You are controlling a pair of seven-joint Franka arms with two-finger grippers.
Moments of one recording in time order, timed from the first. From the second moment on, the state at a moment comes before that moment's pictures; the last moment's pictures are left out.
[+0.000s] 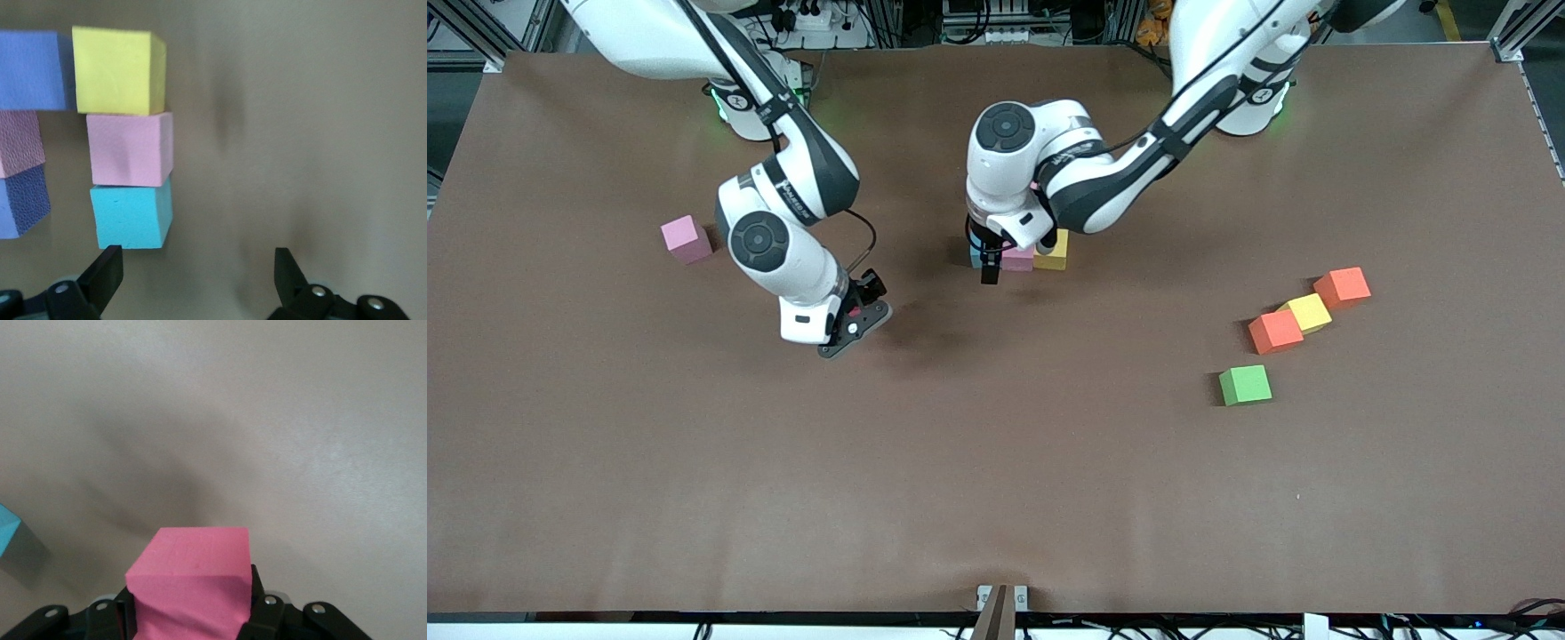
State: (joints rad) left arm -0.22 0.62 -0.78 -1.73 0.45 2.23 -2.68; right arm 0.16 0.38 0.33 -1.97 -0.02 2.28 -0.14
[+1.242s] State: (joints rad) left arm 0.38 0.61 -0.84 -1.68 0.47 2.03 -1.19; right arm 0.42 0.57 0.33 -1.78 0.01 2.31 0.58
